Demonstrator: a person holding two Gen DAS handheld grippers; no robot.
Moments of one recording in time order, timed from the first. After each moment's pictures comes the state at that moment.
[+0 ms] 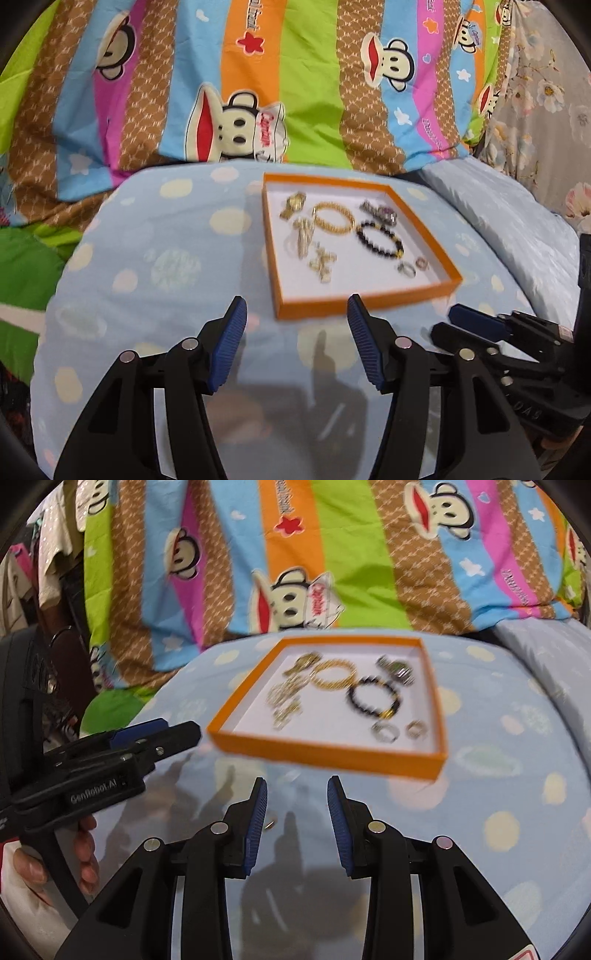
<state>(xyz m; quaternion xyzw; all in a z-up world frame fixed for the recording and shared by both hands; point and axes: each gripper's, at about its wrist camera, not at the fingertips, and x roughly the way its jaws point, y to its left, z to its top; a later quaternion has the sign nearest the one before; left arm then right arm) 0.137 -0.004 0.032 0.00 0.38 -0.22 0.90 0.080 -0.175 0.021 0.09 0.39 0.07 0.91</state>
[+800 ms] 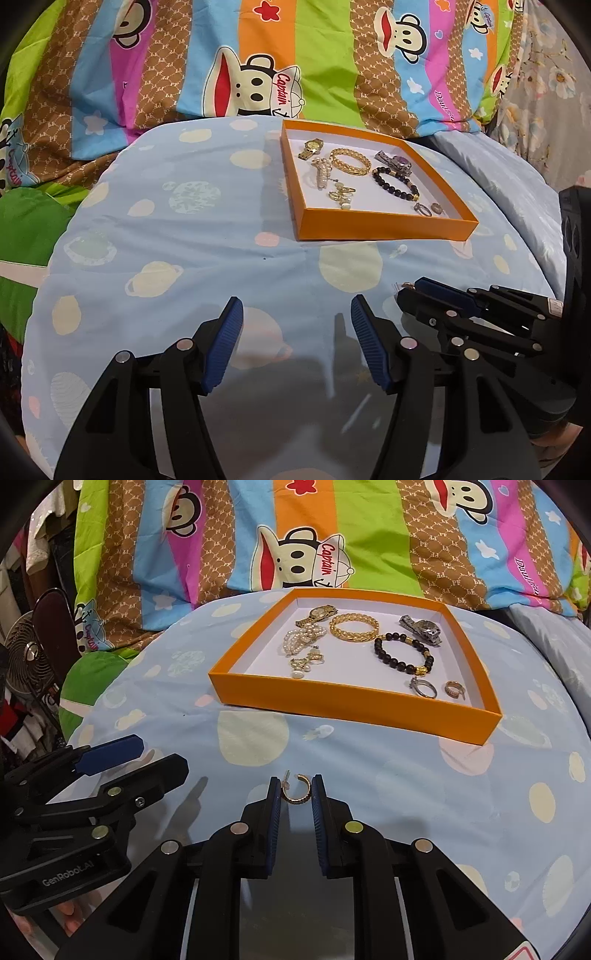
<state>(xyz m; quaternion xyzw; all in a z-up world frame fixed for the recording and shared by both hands) 0.113 0.010 0.001 0.01 0.42 -0.20 0.89 0.089 -0.140 -0.011 0.05 0.43 0.04 0.90</state>
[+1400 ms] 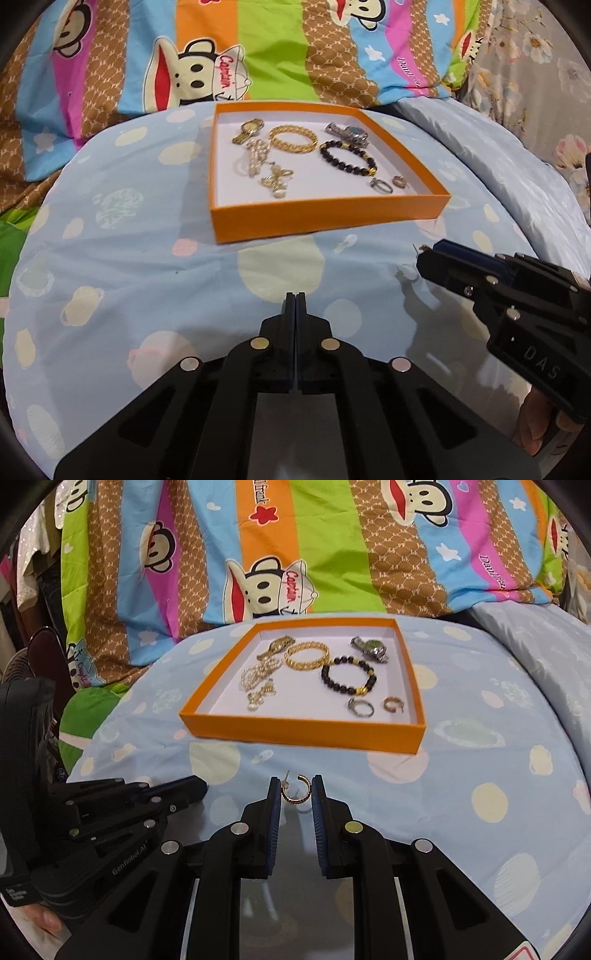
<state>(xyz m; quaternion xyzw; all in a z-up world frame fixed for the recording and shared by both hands) 0.120 -0.039 -0.007 0.05 0.44 -0.26 0.86 0.074 -0.184 0.016 0.09 0.40 0.02 0.91</state>
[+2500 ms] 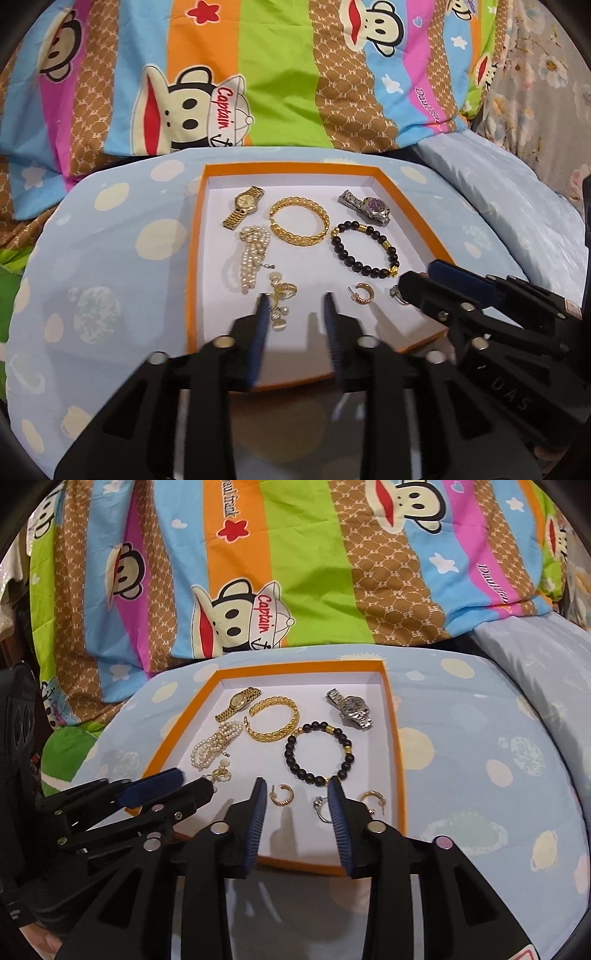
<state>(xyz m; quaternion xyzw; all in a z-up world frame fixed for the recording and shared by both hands) 0.193 -0.072 0.013 0.03 0.41 -0.24 0.88 0.147 -0.222 0.021 0.10 0.38 -0.01 0.92</state>
